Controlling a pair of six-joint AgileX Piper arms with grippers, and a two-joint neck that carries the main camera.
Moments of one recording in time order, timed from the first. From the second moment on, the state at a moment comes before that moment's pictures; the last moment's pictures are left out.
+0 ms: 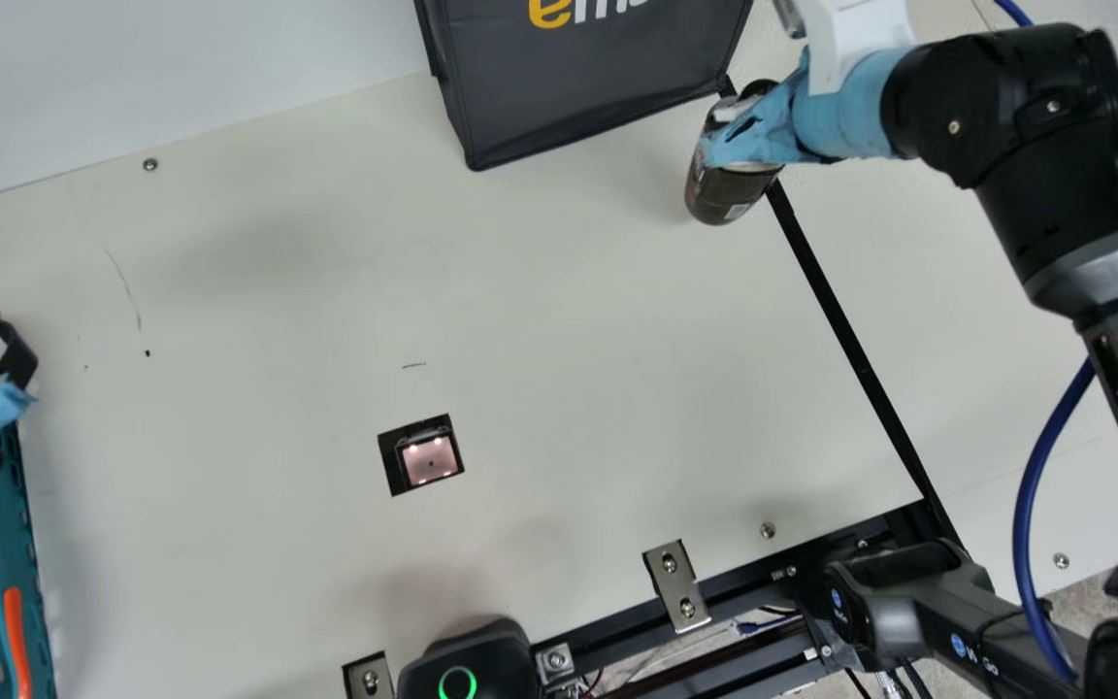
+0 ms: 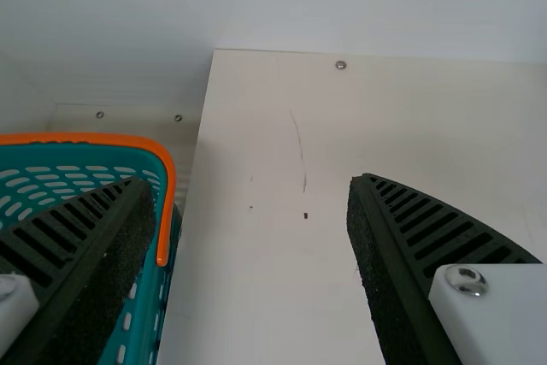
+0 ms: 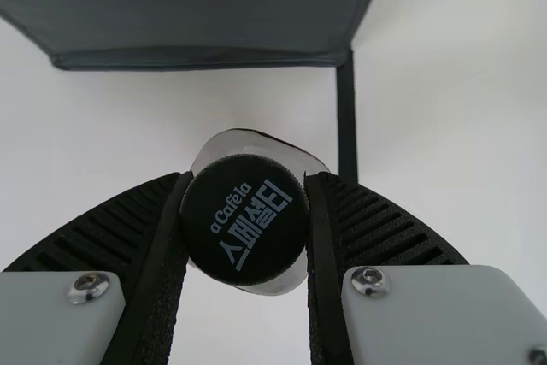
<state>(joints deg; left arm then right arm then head) -5.0 65.2 -55.0 9.3 34.4 -13.0 -7.0 77.6 -71.2 5.9 50.0 -11.2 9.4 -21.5</state>
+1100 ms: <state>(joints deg) -5.0 65.2 -55.0 9.3 34.4 -13.0 -23.1 89.4 -78.0 13.5 45.0 -25.1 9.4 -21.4</state>
